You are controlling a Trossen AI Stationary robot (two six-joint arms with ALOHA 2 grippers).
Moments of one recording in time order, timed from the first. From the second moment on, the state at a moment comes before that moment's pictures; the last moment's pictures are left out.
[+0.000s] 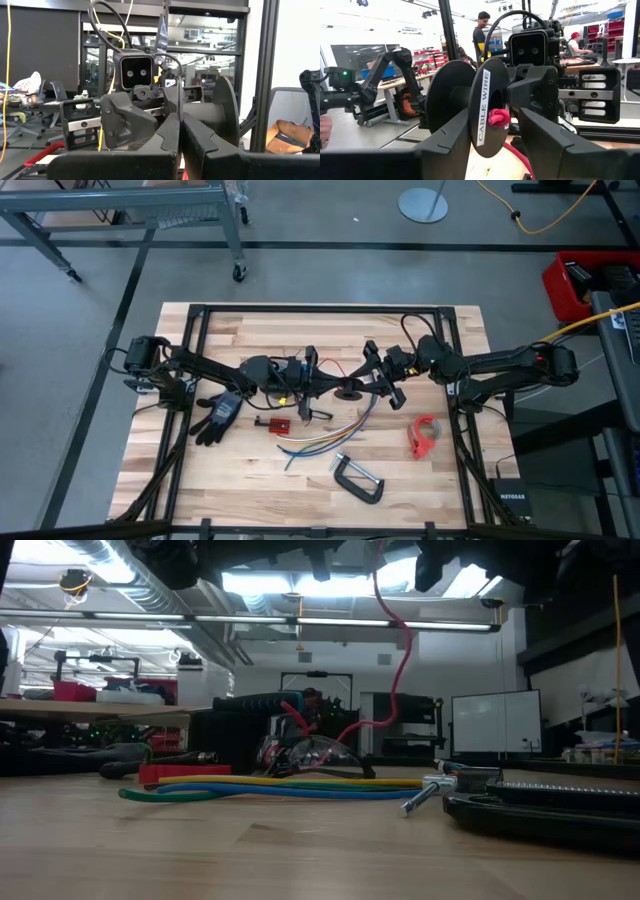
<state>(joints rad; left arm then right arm) -0.05 1.68 0.89 1.11 -0.01 -0.05 -0.14 1.17 0.54 0.84 -0.52 0.21</state>
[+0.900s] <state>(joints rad) -0.05 1.68 0.89 1.10 -0.01 -0.08 -0.15 1.17 0.54 0.83 -0.55 0.23</state>
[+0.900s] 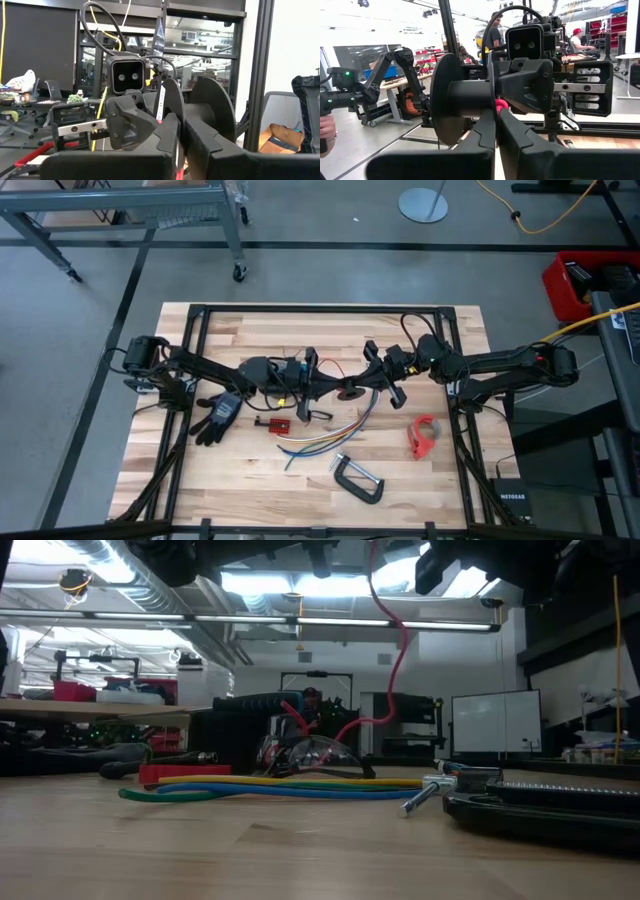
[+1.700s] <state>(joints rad) -0.05 1.56 0.89 0.87 -0.02 -0.04 -0.30 1.17 0.54 0.84 -0.57 0.23</state>
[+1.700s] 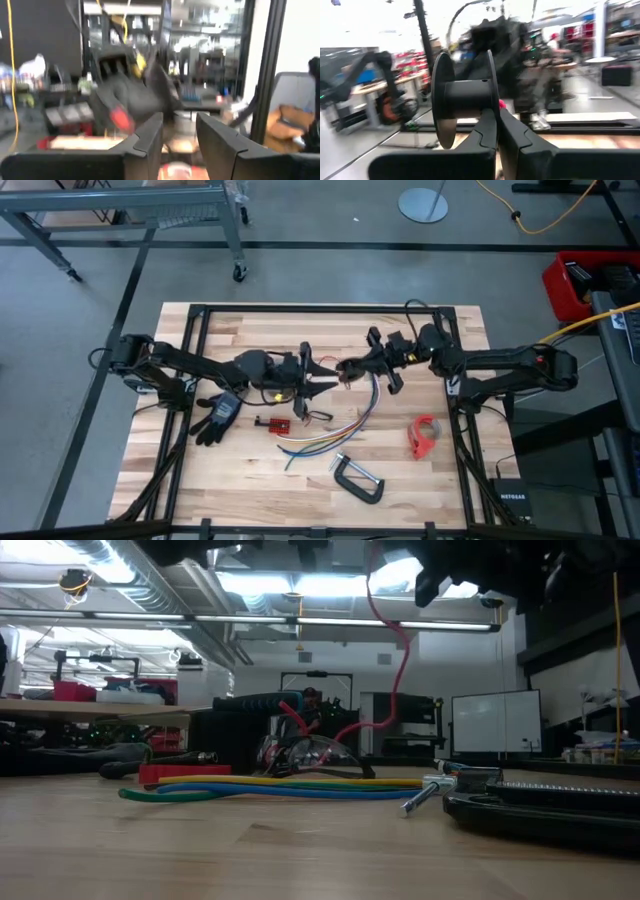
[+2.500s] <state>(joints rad) -0.05 1.77 0.89 0.69 -0.41 -0.30 -0.39 1.16 0.54 1.04 -0.57 0.34</state>
